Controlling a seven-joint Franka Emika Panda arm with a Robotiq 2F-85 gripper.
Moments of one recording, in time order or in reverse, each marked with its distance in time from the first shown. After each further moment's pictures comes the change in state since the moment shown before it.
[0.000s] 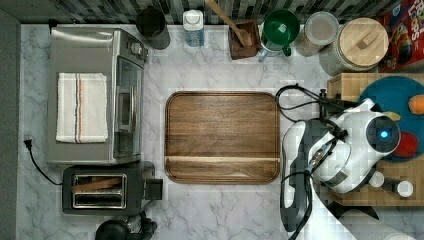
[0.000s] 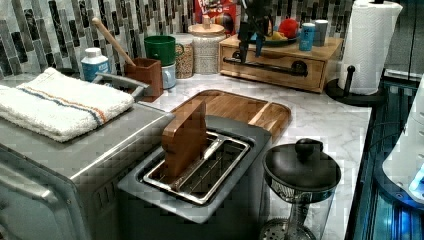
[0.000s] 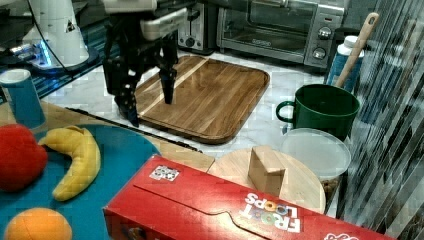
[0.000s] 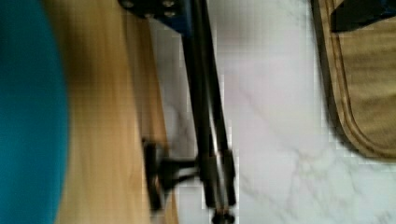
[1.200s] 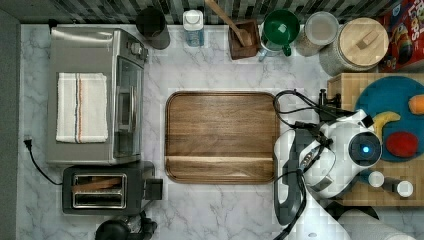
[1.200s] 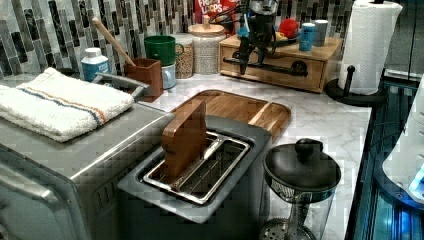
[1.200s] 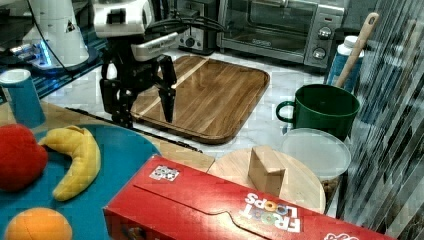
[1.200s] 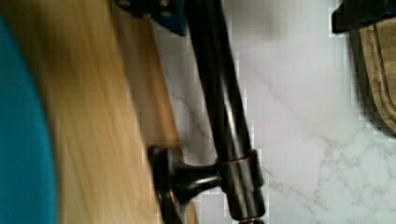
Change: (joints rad) arm -0.007 0.039 0.019 -0.086 0.055 0.220 0.026
